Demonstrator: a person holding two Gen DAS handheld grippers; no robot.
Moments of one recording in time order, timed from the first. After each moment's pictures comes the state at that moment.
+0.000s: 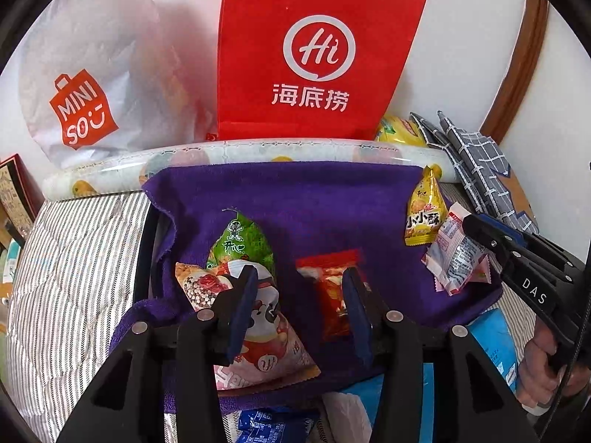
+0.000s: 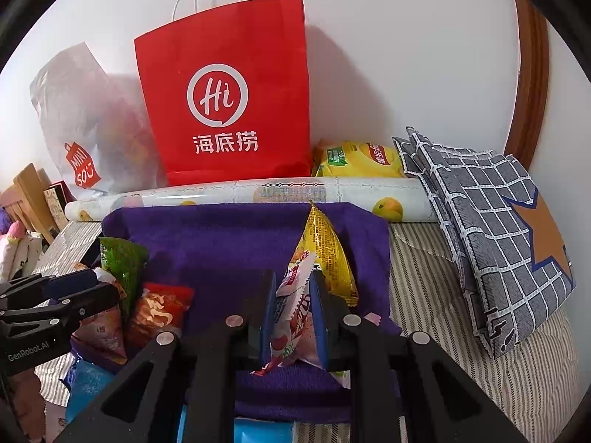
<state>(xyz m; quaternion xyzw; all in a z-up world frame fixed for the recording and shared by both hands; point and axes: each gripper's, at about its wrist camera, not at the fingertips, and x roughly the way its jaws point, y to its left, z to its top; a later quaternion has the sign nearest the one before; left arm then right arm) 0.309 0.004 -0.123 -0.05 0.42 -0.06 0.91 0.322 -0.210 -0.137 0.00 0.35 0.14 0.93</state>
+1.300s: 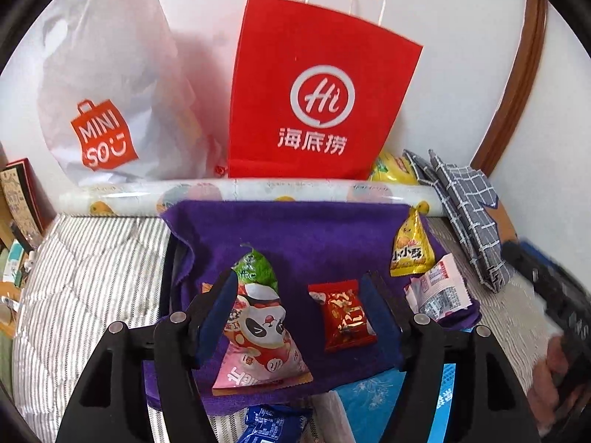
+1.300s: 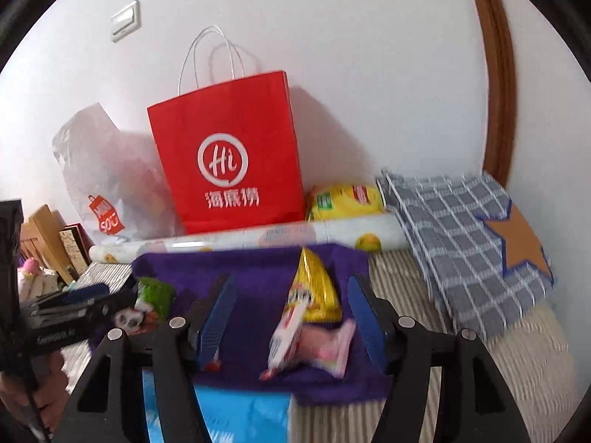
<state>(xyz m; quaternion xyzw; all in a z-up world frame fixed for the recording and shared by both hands) 0.290 0.014 -0.084 -0.07 0.37 -0.06 0.93 0.267 -0.238 -0.090 0.06 0.31 0.14 0.94</state>
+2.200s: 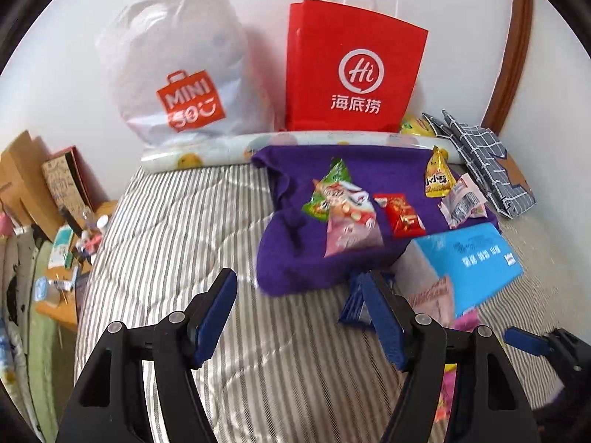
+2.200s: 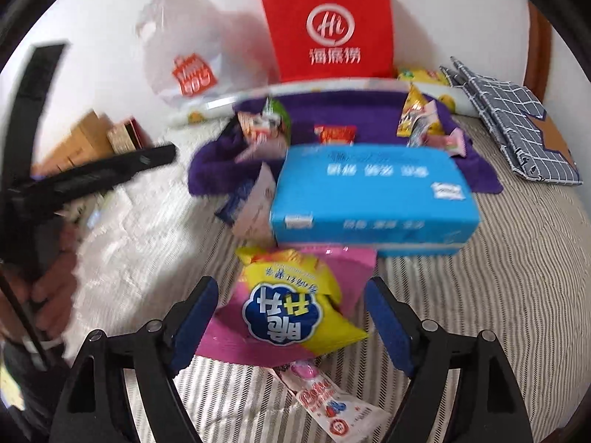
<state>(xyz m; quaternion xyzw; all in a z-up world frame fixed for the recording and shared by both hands) 0.180 0.082 -0.086 -0.02 0.40 -0.03 0.91 0.134 -0.120 -0.150 0.01 0.46 0.19 0.86</state>
